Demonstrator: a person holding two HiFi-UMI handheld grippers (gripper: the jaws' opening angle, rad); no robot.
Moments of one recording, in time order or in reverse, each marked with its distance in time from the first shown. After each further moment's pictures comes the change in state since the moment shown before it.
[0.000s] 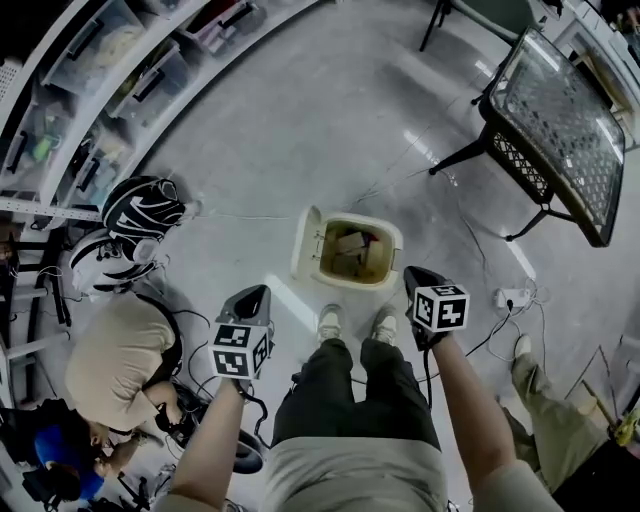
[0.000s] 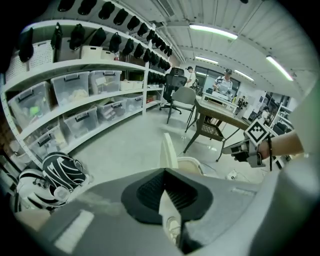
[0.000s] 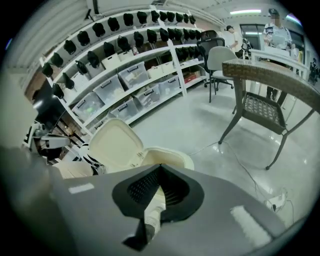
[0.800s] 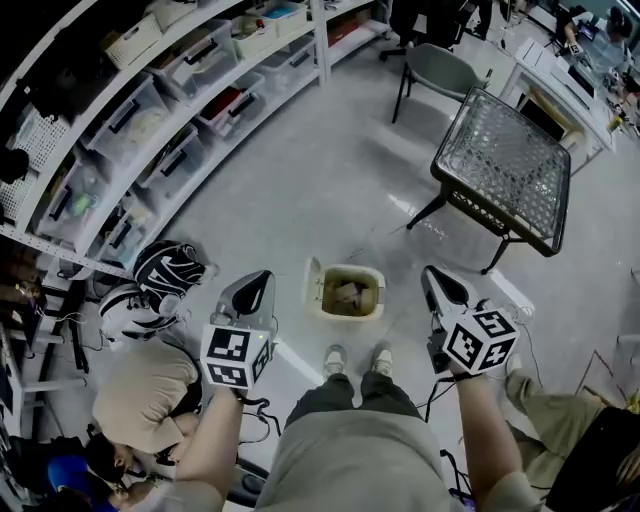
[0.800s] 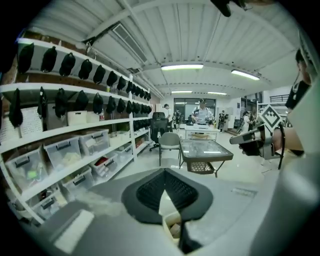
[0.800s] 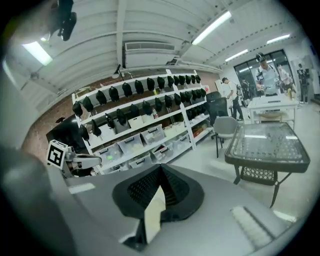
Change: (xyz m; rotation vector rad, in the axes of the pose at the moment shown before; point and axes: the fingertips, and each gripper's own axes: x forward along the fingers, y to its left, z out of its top) left arm -0.200 -0.068 0.248 0.243 -0.399 -0.051; right arm -0.321 0.131 0.211 -0.068 -0.539 0.097
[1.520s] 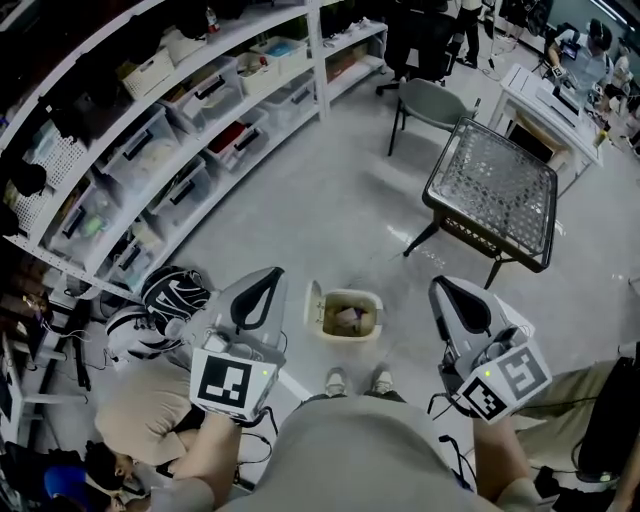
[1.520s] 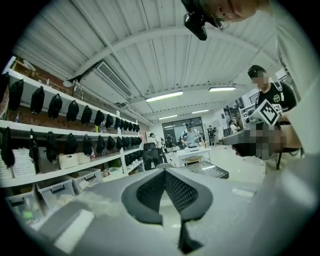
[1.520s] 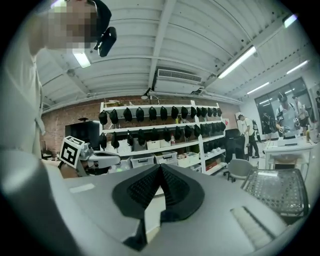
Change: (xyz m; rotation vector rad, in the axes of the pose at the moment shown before) left arm -0.085 -0.053 0.157 0.139 -0.313 -0.042; right arm -0.102 0.111 0.133 -0.272 -0.268 0.120
